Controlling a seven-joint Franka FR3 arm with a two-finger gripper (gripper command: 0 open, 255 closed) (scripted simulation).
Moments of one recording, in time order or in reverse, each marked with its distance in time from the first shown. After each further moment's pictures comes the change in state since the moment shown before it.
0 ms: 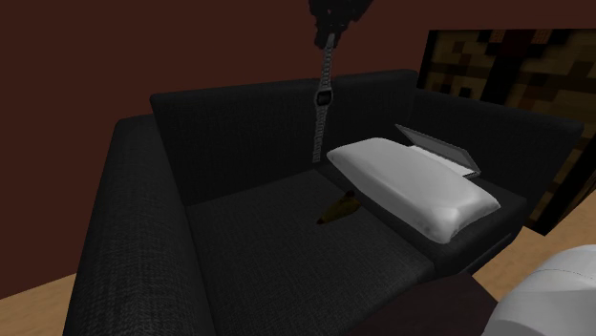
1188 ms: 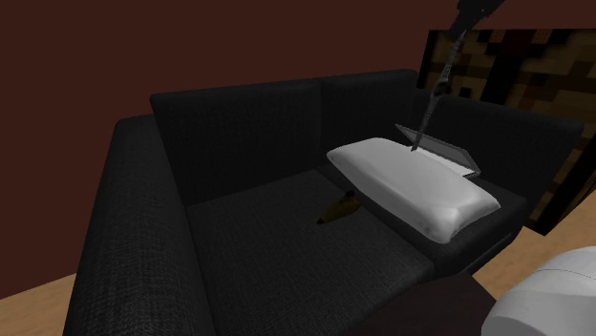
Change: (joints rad) arm -0.034 -0.150 -0.402 -0.023 -0.125 -0.153 -0.389
